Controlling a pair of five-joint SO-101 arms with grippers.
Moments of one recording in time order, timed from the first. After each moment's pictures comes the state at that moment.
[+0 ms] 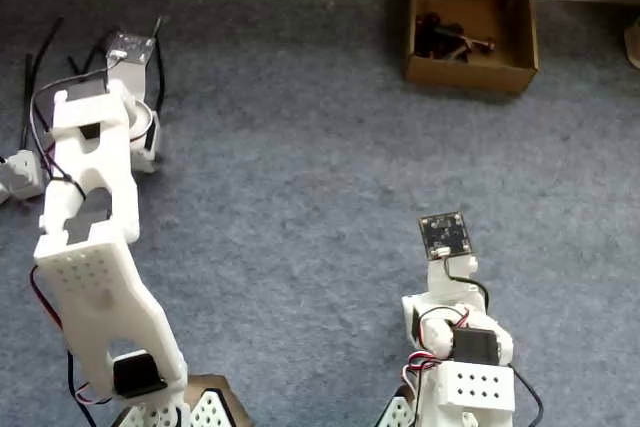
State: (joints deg) left arm -21.5 33.6 -14.9 66.4 -15.3; right arm 0.3 -85.8 95.8 62.2 17.6
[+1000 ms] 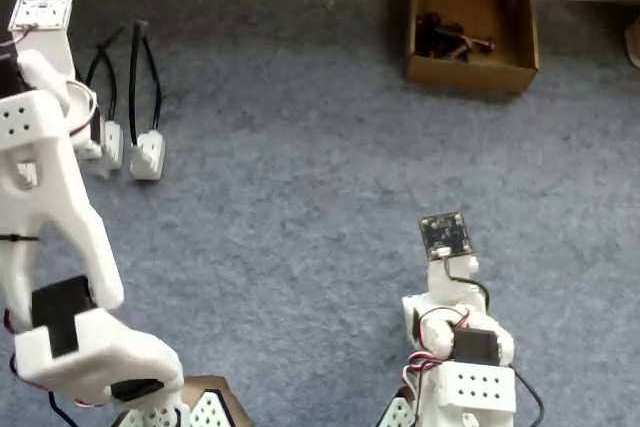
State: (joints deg) left arm -26.4 0.1 -15.0 99.0 -6.8; right arm 0.3 -85.8 95.8 62.2 17.6
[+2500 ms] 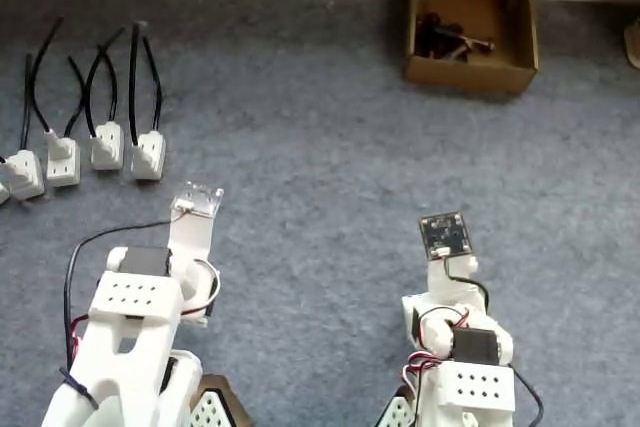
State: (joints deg) left arm -2.4 -47.7 71.4 71.4 -1.0; right arm 0.4 -85.8 95.8 62.2 17.6
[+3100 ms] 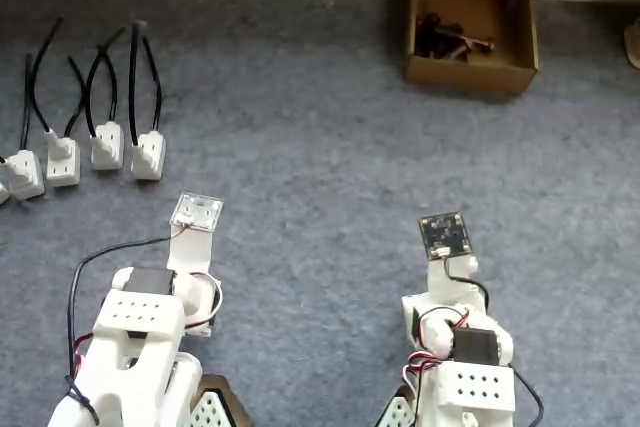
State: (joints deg) left arm -2.2 -48.5 80.1 60.6 0.5; right arm 0.4 -85.8 95.8 62.2 17.6
